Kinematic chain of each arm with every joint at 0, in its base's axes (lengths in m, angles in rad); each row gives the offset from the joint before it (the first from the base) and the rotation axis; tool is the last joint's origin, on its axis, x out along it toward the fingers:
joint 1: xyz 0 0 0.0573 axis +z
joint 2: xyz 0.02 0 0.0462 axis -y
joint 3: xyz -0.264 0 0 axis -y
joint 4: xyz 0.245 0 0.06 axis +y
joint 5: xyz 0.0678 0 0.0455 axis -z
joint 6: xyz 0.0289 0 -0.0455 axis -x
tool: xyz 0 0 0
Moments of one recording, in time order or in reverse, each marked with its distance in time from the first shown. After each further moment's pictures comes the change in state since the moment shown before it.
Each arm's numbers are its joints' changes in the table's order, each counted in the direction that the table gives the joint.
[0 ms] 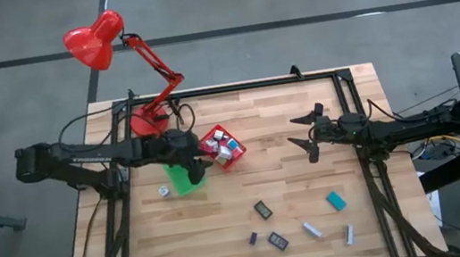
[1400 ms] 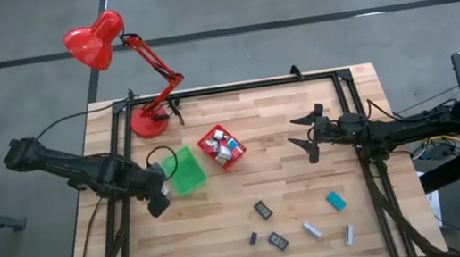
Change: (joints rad) left arm -0.428 0.276 0.002 0.858 -0.026 0.607; right arm 0.000 0.000 0.000 0.018 0.000 0.000
